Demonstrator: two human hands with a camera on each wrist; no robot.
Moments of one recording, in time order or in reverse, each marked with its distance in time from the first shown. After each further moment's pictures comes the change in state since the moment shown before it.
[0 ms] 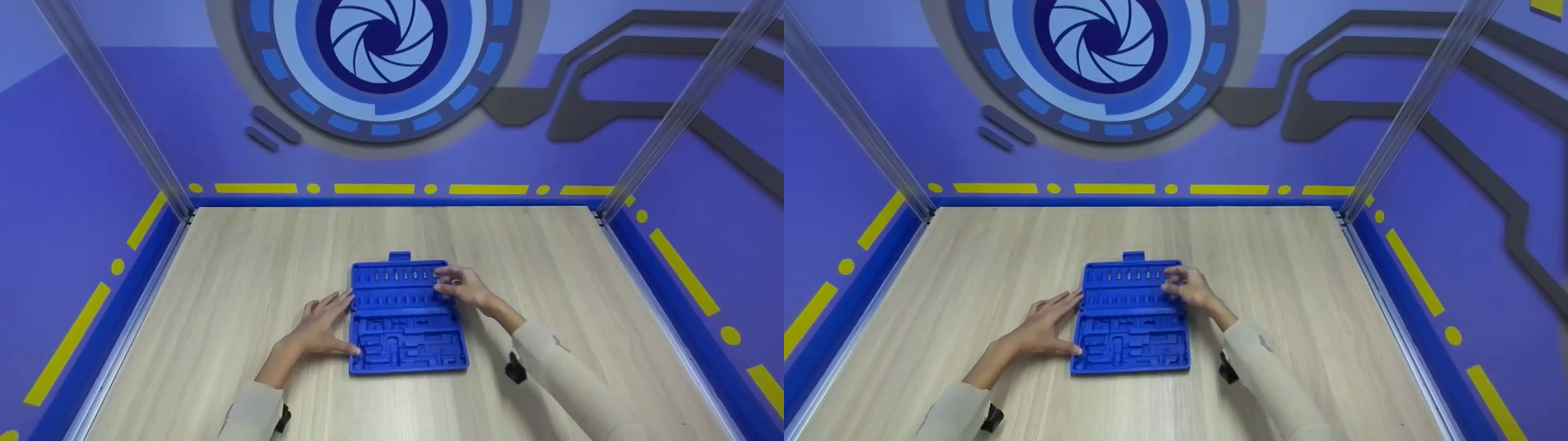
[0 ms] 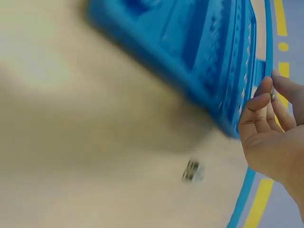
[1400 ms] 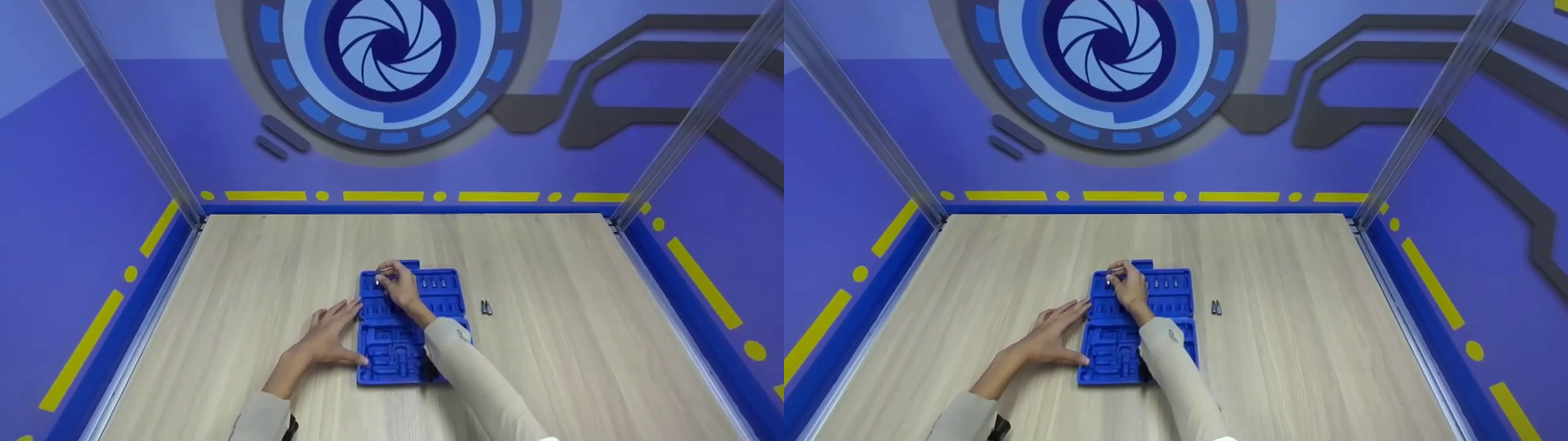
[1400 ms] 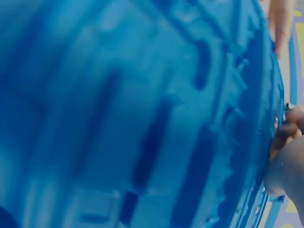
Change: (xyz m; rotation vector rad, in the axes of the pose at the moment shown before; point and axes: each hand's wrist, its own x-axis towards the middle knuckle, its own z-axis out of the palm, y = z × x) left_hand -0.001 -0.002 -0.001 -0.008 0.008 0.002; right_hand 0.091 -0.026 0.143 0.109 0.311 -0.196
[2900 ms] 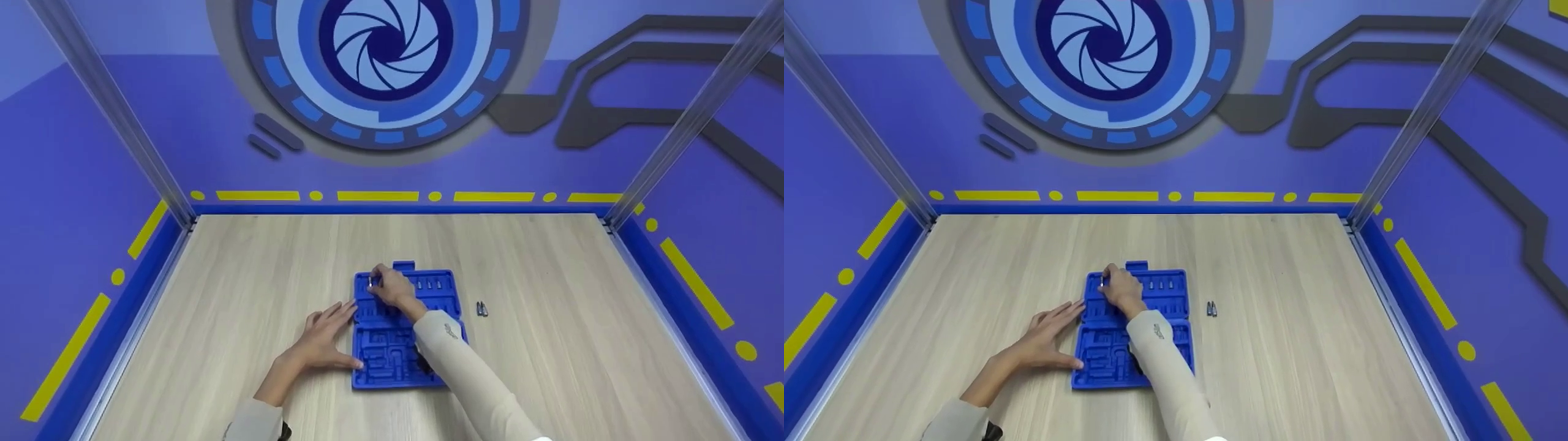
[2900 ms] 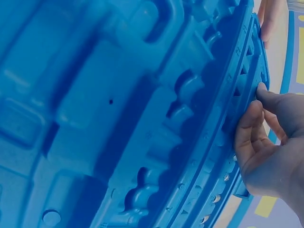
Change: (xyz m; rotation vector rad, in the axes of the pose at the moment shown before) left_hand 0.001 -0.005 0.004 0.012 0.016 0.030; right_hand 0.011 -0.027 -0.003 -0.670 -0.279 0.184
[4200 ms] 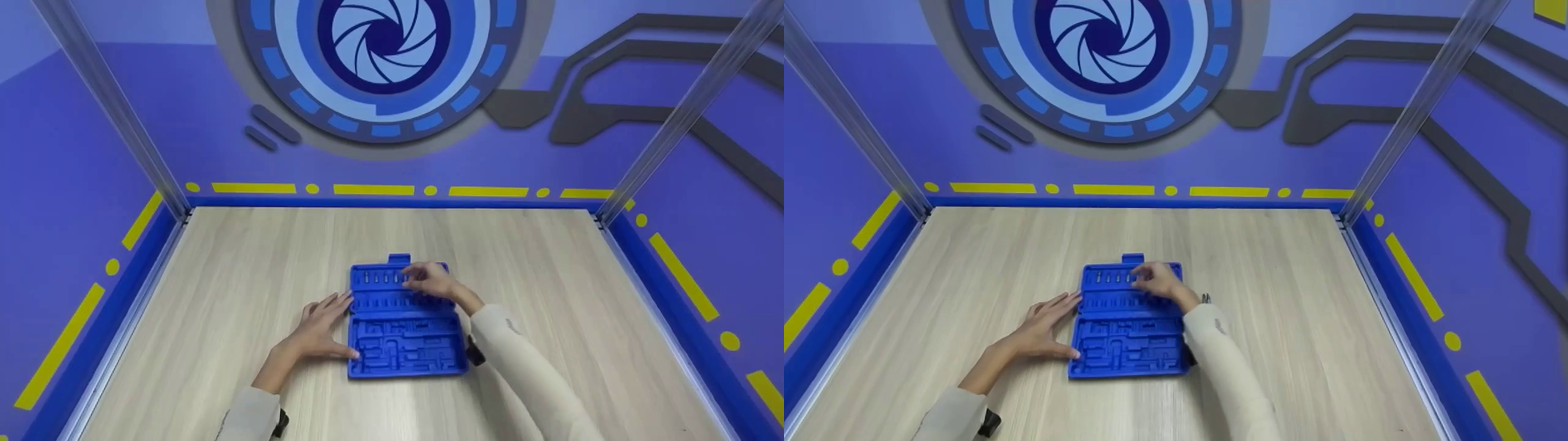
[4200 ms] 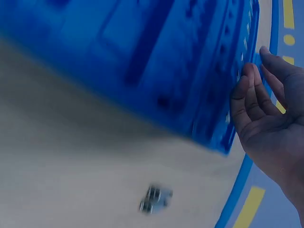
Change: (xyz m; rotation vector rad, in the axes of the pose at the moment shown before) left_hand 0.000 0.002 -0.002 -0.027 -0.005 -0.008; right_hand -0.031 0.080 -0.070 0.300 -0.192 -0.234
